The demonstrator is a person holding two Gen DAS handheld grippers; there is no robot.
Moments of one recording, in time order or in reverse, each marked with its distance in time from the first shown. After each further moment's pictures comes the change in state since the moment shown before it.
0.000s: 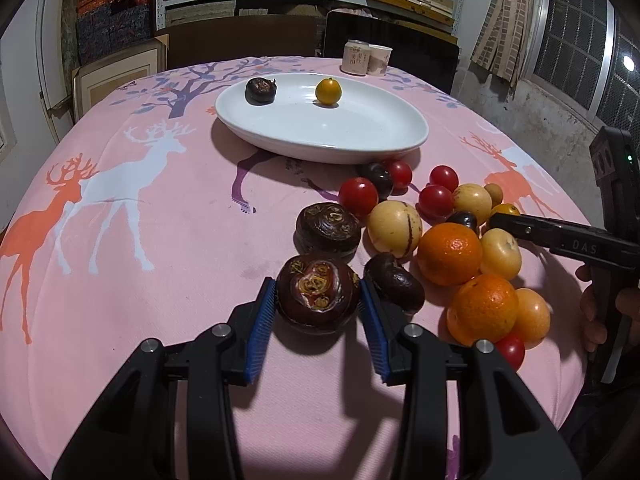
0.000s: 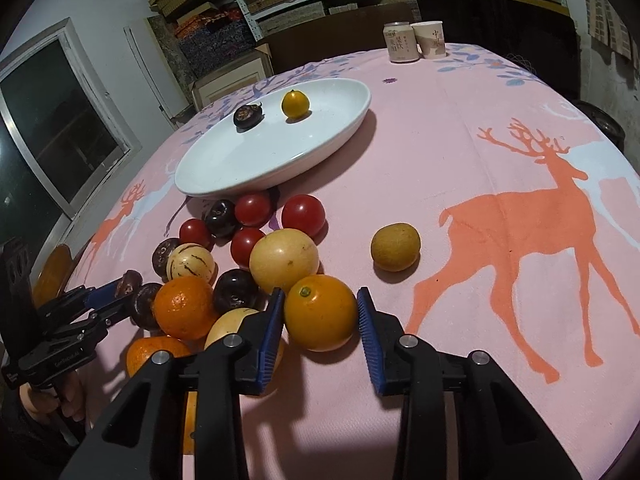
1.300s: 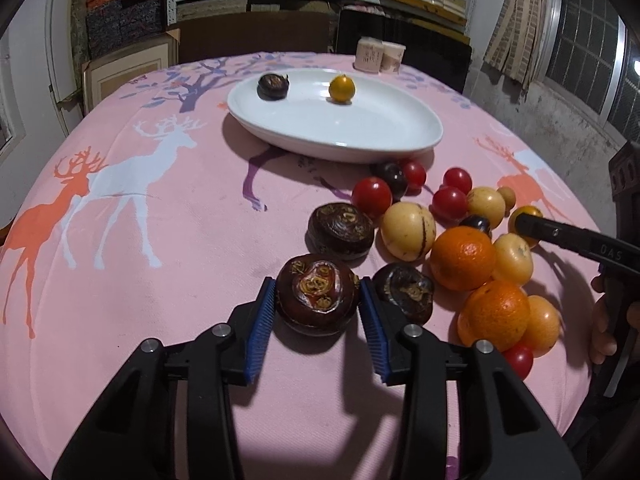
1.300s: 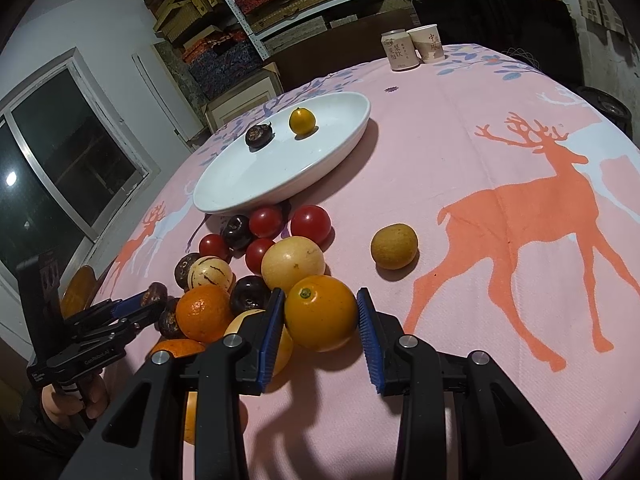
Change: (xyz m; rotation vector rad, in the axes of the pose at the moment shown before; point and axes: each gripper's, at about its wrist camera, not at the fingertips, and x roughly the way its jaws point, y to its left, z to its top) left arm 0.001 0.003 0.001 -0.032 -0.001 0.035; right arm -0.012 -0.008 -0.008 0.056 -0.054 0.085
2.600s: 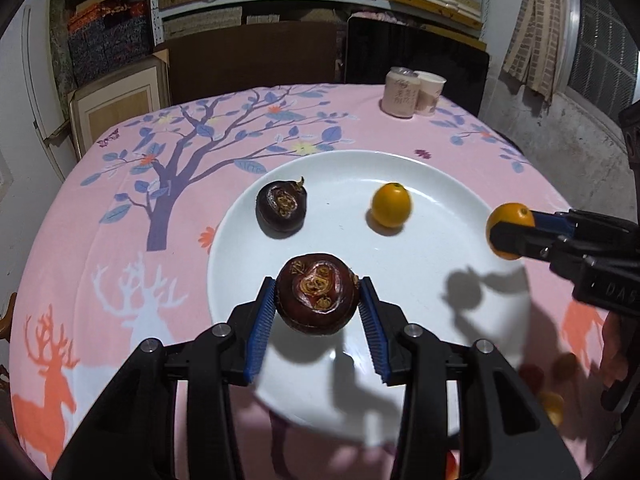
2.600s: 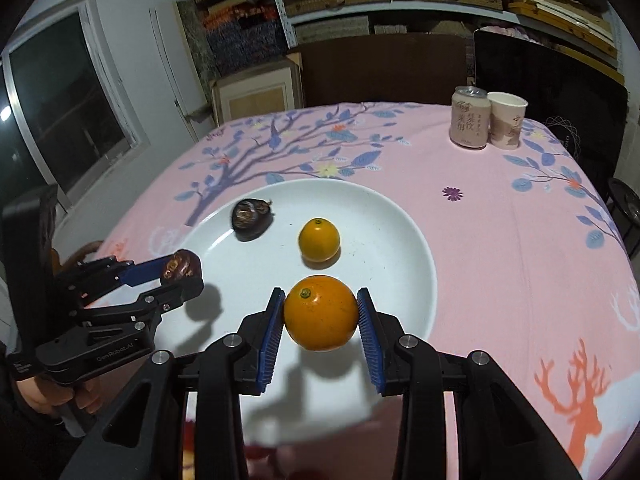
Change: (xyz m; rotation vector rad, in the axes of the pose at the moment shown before) left arm 0.113 0.026 0.182 0.036 0.014 0.047; right arm 0.110 0.043 0.177 -0.230 0.060 -0.085
